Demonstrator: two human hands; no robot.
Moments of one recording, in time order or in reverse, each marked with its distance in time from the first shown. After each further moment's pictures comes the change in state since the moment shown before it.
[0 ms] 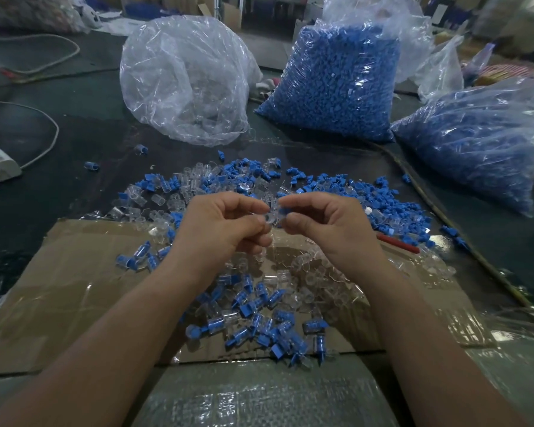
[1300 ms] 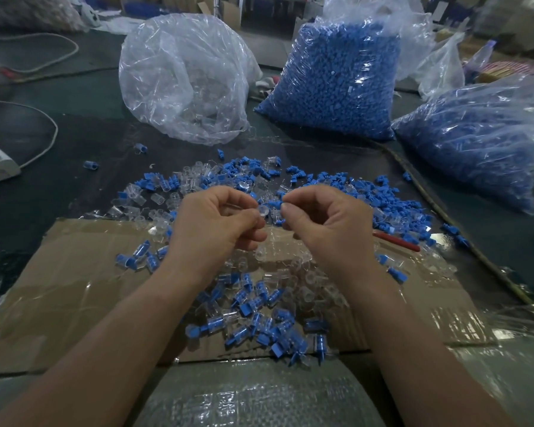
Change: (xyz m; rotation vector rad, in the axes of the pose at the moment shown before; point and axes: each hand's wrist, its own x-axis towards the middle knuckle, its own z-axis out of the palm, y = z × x) left_hand 0.000 -0.002 0.001 0.033 0.117 0.008; right_hand -0.006 -0.004 0.017 -0.225 0.250 -0.266
